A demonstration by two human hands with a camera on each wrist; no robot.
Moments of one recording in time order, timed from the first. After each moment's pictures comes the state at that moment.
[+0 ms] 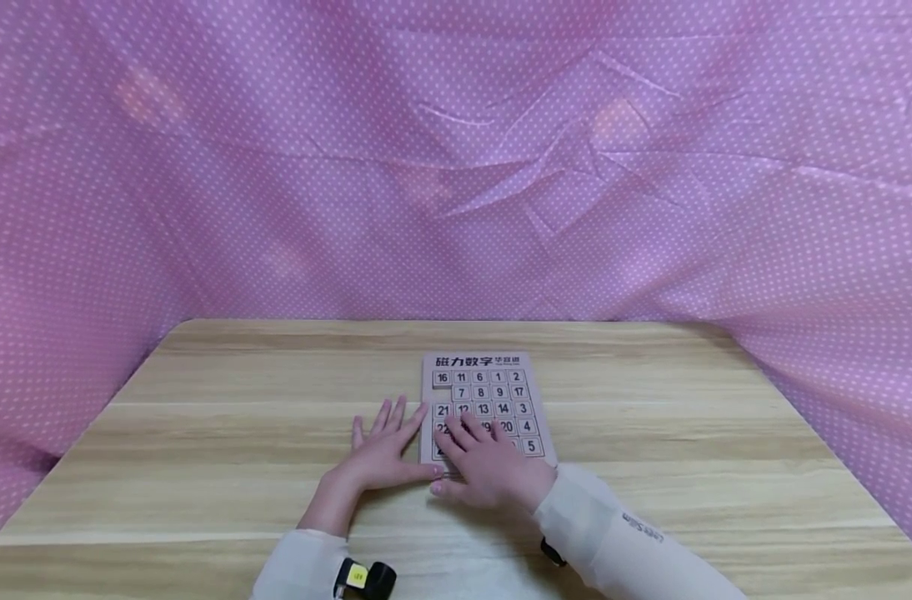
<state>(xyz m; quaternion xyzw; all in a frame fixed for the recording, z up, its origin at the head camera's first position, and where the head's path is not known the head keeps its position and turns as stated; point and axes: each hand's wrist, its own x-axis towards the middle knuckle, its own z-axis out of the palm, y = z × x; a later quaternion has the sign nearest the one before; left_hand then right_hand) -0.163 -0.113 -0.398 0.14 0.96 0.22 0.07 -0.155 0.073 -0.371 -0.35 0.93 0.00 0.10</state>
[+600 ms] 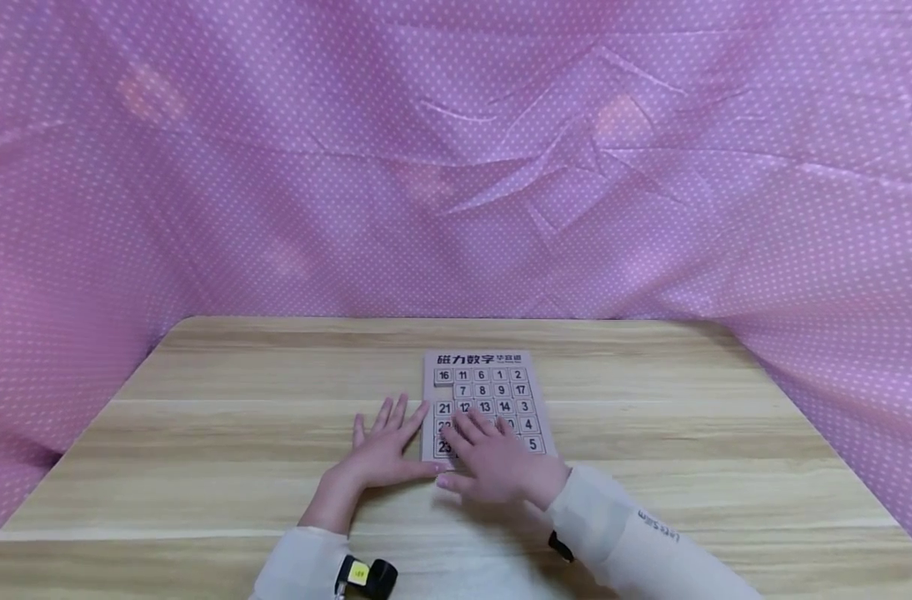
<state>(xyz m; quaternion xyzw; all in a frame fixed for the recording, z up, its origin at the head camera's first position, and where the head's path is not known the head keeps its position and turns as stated) -0.162 -0.114 -0.399 0.15 0.96 0.22 0.06 -0.155 0.081 -0.364 -0.35 0.93 -0.02 0.11</state>
